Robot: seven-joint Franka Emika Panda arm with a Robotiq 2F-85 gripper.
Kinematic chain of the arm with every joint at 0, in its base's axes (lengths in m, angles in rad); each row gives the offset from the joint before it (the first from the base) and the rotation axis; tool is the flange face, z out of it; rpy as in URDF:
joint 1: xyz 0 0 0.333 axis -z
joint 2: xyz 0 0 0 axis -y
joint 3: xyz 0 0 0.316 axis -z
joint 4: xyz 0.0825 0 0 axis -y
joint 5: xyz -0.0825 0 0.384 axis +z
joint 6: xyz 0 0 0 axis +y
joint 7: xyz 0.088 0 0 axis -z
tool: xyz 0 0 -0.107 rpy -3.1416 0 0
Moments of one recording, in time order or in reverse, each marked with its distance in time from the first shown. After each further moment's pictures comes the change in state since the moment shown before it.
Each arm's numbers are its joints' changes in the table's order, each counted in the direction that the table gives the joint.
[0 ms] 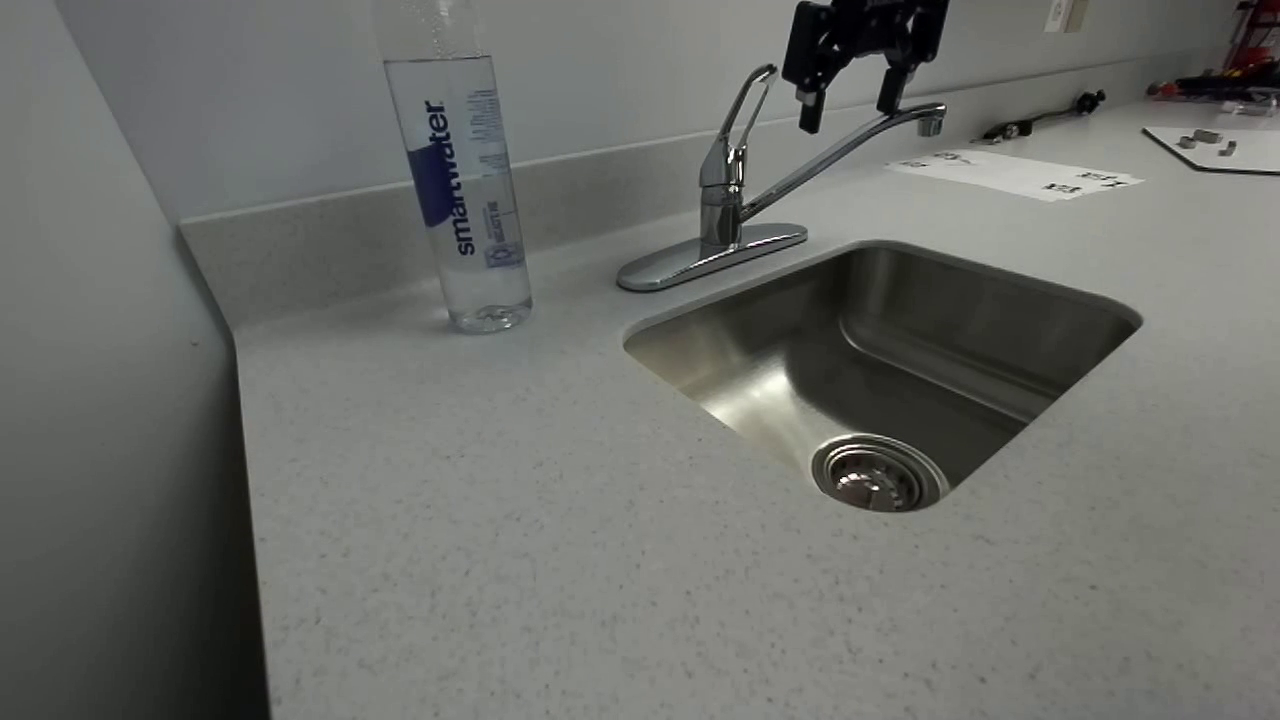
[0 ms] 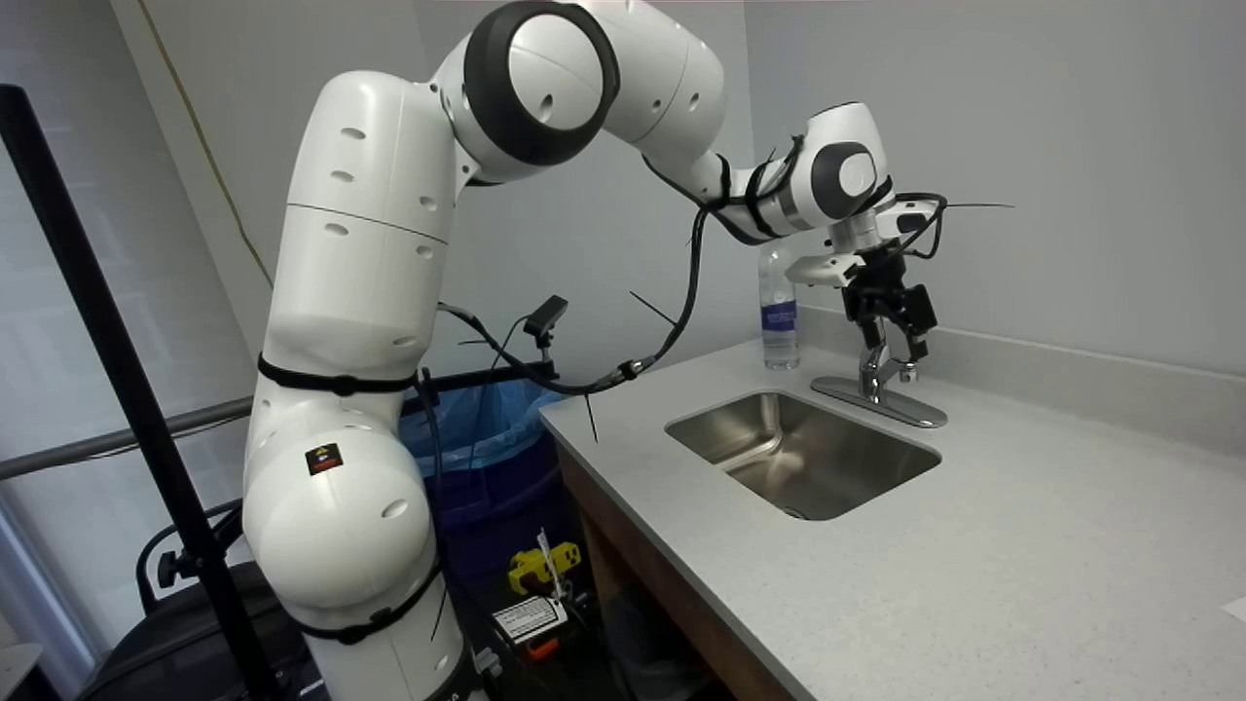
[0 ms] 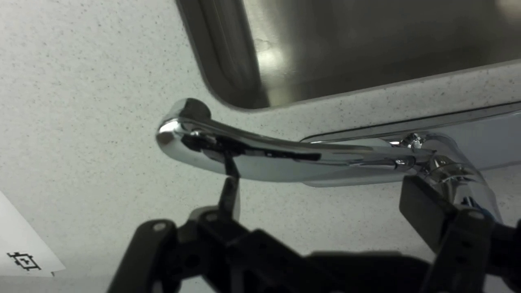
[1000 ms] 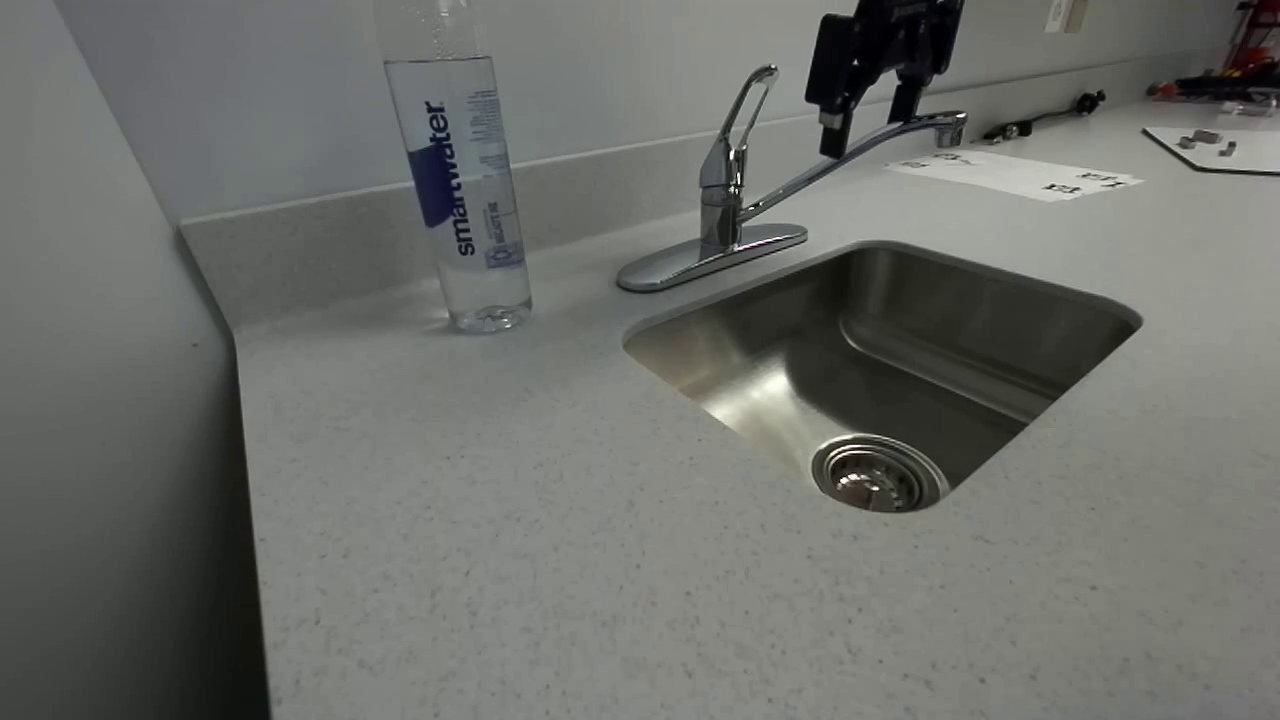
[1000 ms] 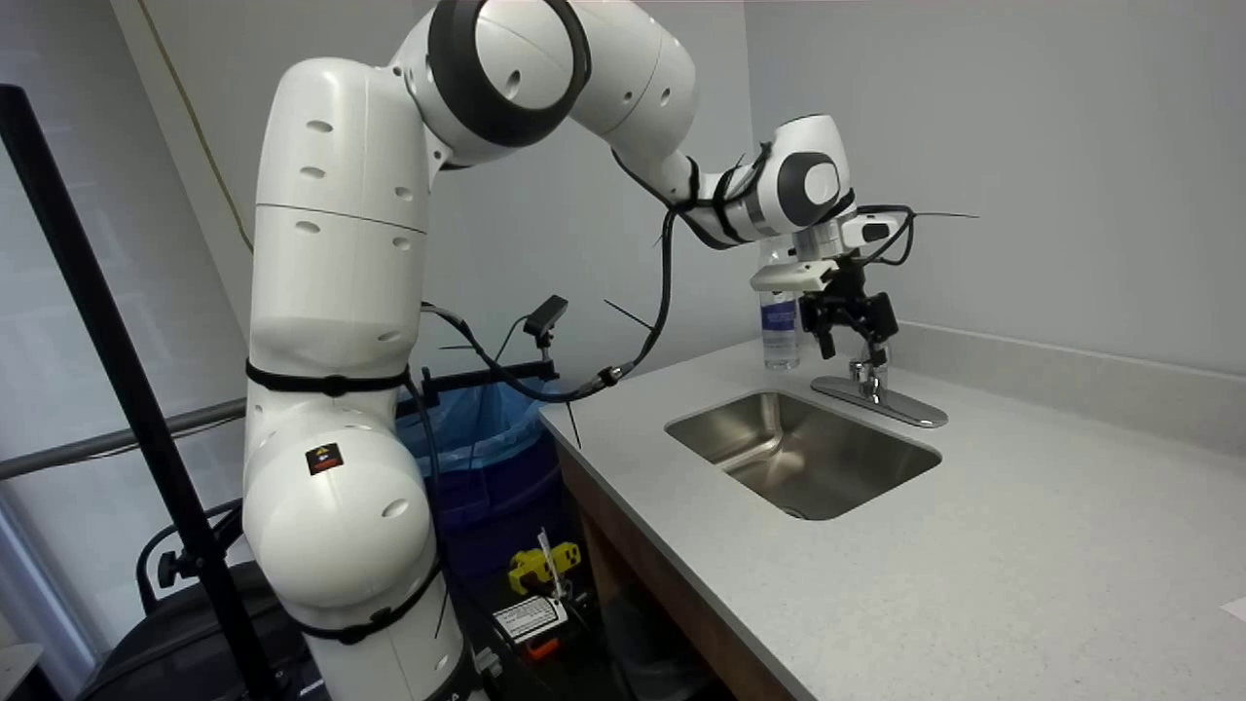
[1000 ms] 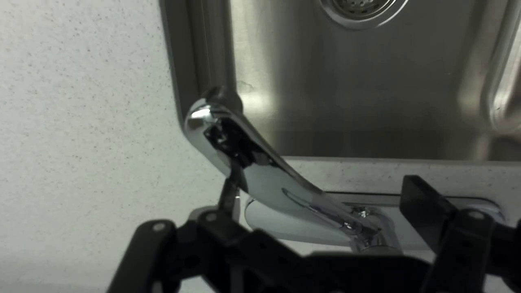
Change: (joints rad) arm -0.003 0.090 -0.060 -0.143 -0.001 0.000 -0.148
